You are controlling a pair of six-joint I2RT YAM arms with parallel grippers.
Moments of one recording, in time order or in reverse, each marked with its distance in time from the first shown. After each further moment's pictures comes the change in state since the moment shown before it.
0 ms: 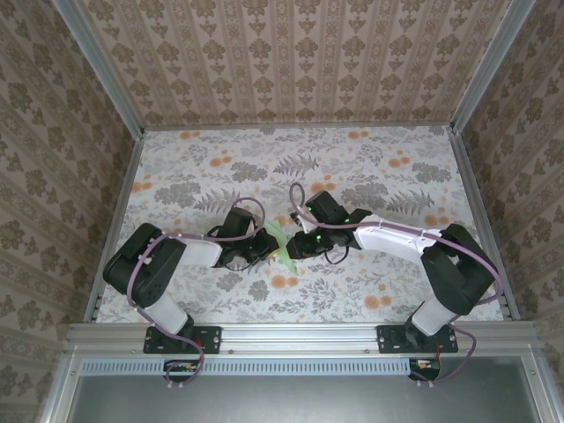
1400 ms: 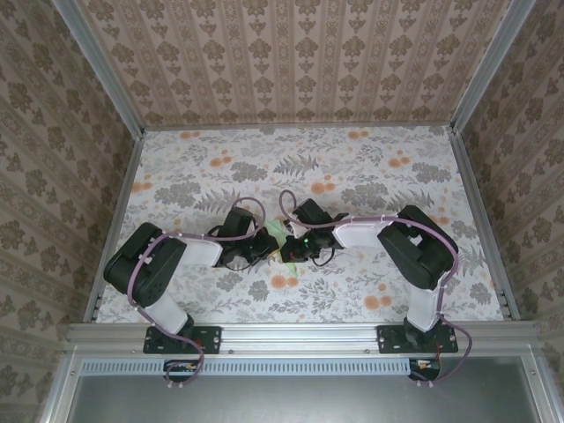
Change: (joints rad) left arm 0.000 0.004 0.004 -0.001 0.002 0.000; right arm 0.002 0.254 0.027 0.175 -0.039 0.137
